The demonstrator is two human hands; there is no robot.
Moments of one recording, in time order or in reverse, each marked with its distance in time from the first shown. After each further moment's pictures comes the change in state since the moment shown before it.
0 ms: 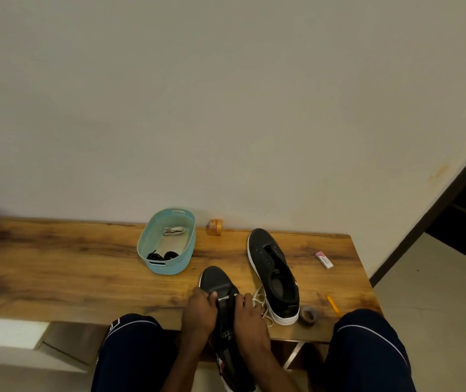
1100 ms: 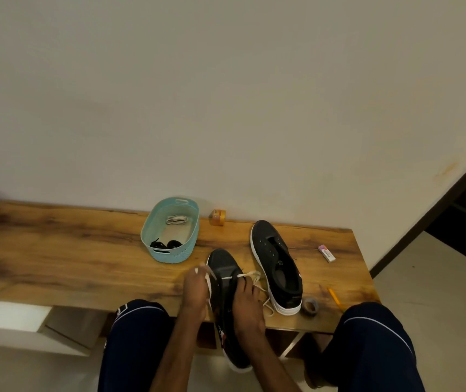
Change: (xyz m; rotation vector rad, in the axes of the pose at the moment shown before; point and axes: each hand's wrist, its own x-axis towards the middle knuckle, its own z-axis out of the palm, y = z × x) left_hand 0.000 0.017 -0.033 -0.852 0.011 -0.141; right_hand 0.013 -0.016 -0.007 0.076 -0.044 0.083
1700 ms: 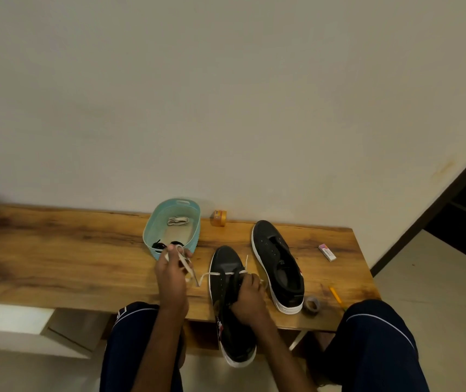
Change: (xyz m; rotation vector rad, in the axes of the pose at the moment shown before) left_hand -0.013 0.044 -0.046 -0.433 0.088 0.225; right_hand 0.008 0.000 -0.024 0.281 -0.175 0.097
